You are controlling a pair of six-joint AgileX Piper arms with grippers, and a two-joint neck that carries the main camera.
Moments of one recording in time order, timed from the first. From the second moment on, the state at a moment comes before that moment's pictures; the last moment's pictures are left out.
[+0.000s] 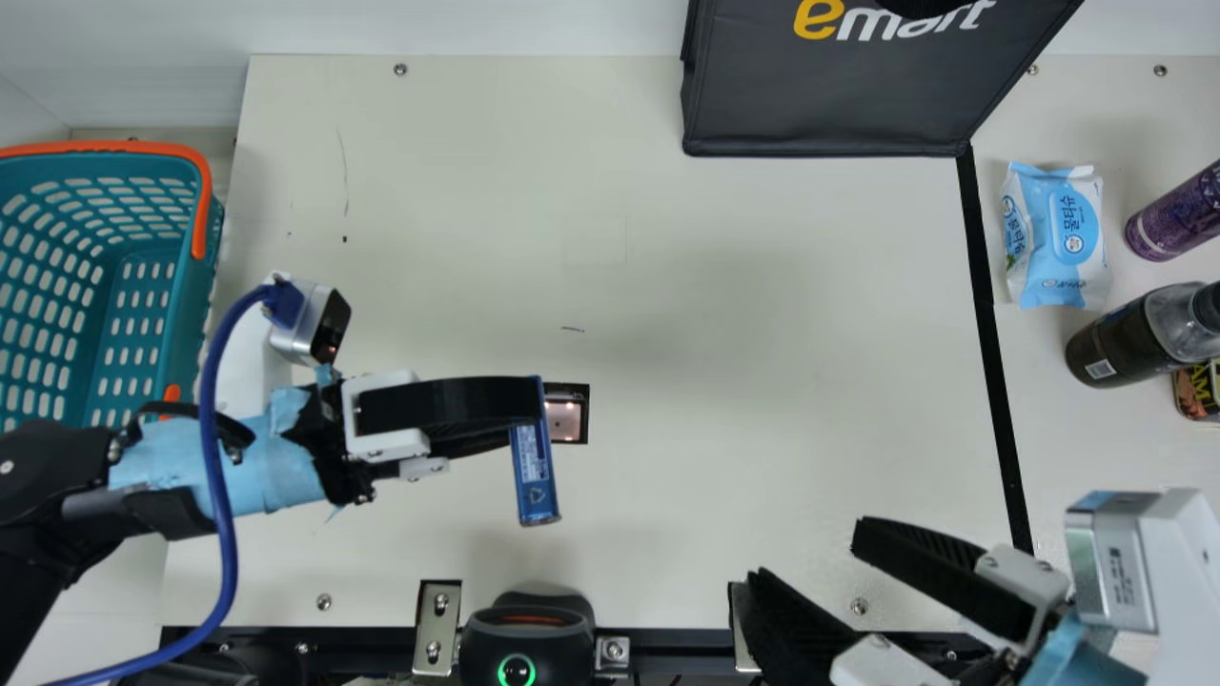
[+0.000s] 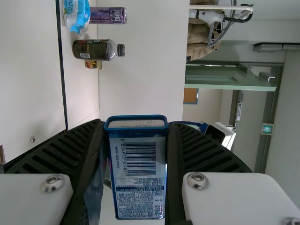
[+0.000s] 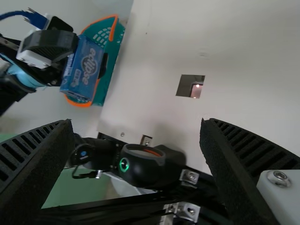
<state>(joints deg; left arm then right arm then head) -10.2 61.2 -36.0 -94.3 69.8 19.8 31.1 33.8 -63.7 19.5 69.9 31.3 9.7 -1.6</state>
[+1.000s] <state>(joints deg) -10.2 61.2 -36.0 -94.3 69.8 19.8 30.0 38.2 -57.3 29.2 58.8 32.7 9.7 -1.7</state>
